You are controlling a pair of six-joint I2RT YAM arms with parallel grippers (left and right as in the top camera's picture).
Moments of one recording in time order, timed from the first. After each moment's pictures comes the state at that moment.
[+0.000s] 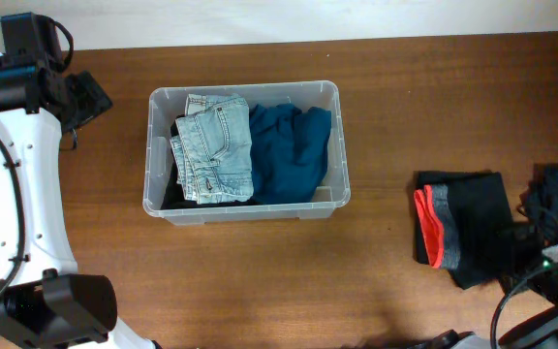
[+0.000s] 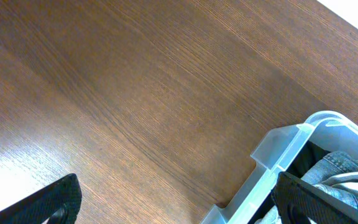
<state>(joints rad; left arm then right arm) 0.16 1.82 1.99 -1.28 -0.25 -0.45 -1.06 1.54 0.65 -0.51 -0.73 0.27</state>
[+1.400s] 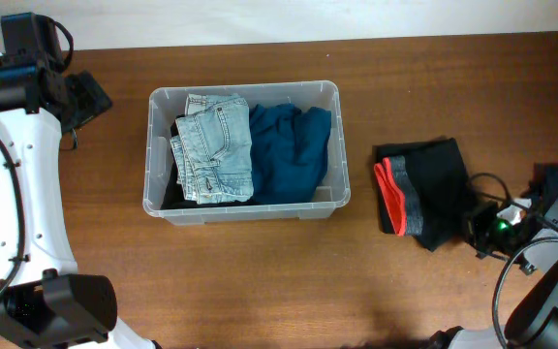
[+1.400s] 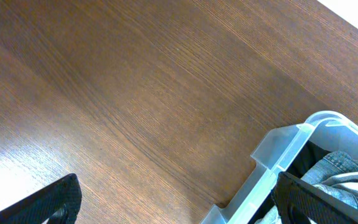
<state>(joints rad) 0.16 1.82 1.99 -1.28 -0.25 -0.45 -0.71 1.63 0.67 -0.31 -0.75 0.51</state>
